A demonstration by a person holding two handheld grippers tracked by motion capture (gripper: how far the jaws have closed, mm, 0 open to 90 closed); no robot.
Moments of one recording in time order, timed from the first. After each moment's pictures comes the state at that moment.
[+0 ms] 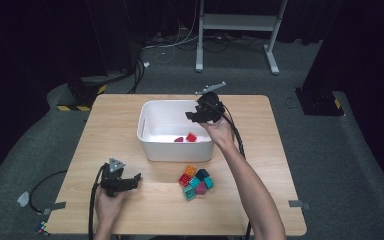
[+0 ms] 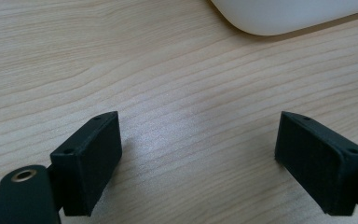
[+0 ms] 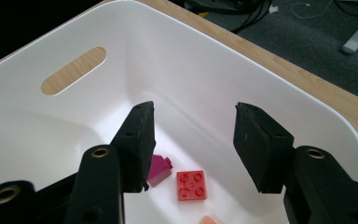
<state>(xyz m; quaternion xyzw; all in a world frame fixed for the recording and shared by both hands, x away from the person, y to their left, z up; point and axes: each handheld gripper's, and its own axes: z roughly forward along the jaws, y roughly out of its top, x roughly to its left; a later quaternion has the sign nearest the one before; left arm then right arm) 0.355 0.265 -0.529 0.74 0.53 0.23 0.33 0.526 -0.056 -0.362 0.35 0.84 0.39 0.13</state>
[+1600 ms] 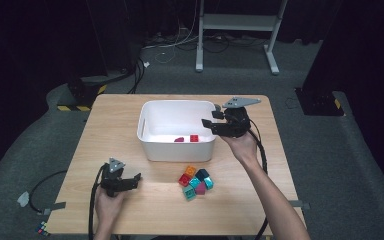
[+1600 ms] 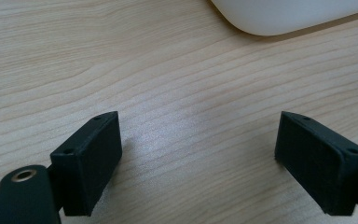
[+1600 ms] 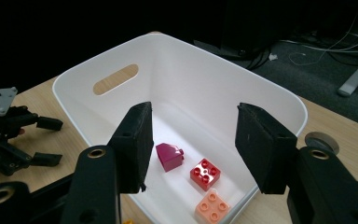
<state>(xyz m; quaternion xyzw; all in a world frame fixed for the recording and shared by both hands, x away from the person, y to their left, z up) 0.355 0.265 -0.529 0.74 0.53 0.23 0.33 0.462 -0.121 -0.346 0.32 0.80 0.48 0.15</state>
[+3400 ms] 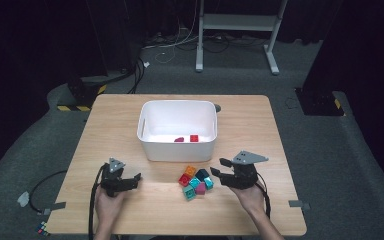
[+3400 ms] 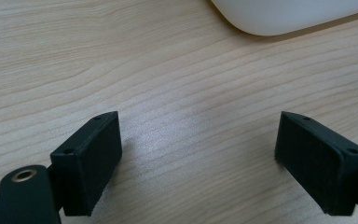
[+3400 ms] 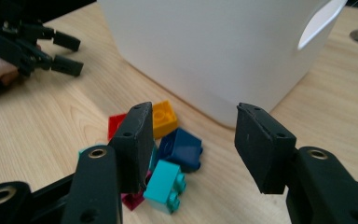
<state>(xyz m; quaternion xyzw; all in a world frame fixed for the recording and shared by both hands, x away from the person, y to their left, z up) 0.355 0.265 -0.529 0.74 0.53 0.23 0.33 0.368 -0.154 -0.455 0.34 0.81 0.47 0.13</state>
